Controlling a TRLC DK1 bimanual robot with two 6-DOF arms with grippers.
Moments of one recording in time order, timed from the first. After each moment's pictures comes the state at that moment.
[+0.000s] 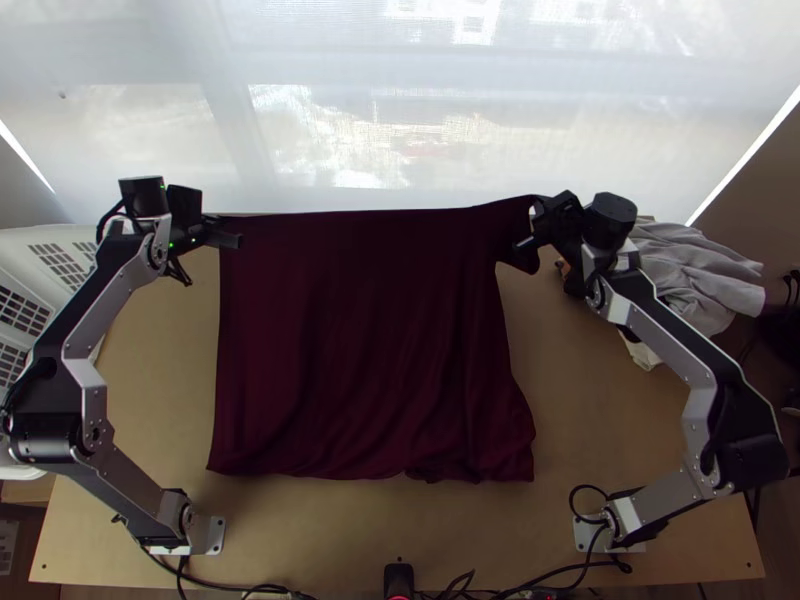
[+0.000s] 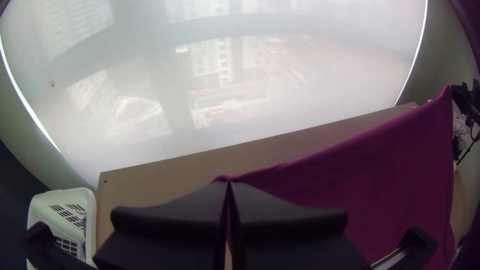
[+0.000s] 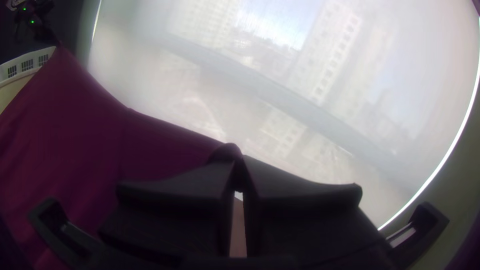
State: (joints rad) left arm 0.07 1.74 1.47 -0.29 0.15 0.23; right arm 0.20 1.66 1.21 0.24 -0.08 -0.42
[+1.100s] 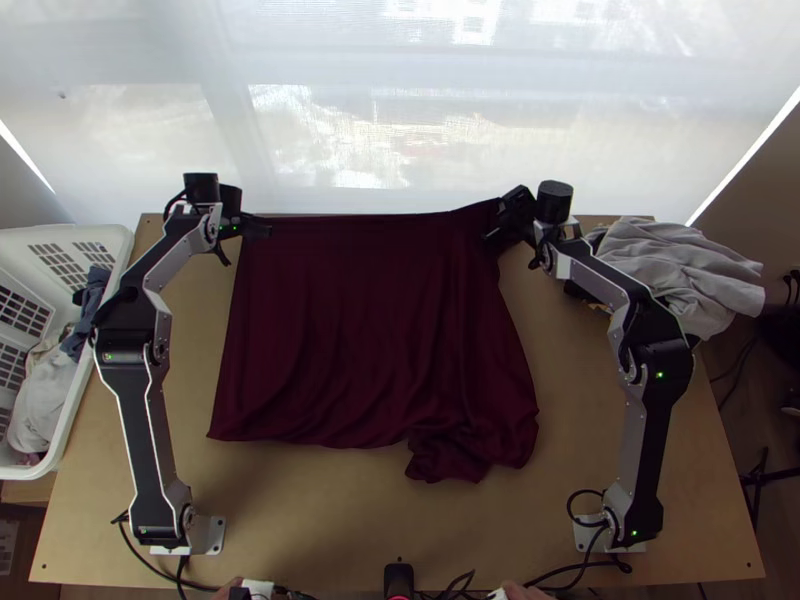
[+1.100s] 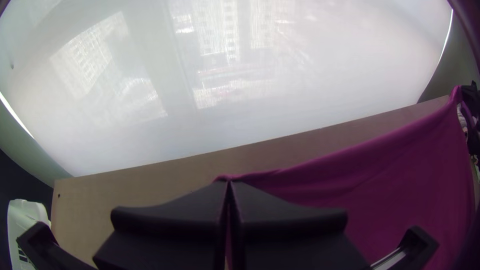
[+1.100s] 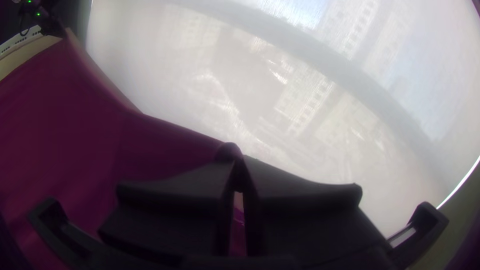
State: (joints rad) left arm 0.04 2.32 1.93 -0.28 0.07 0.22; right arm 0.20 2.21 1.65 0.21 -0.10 -0.45
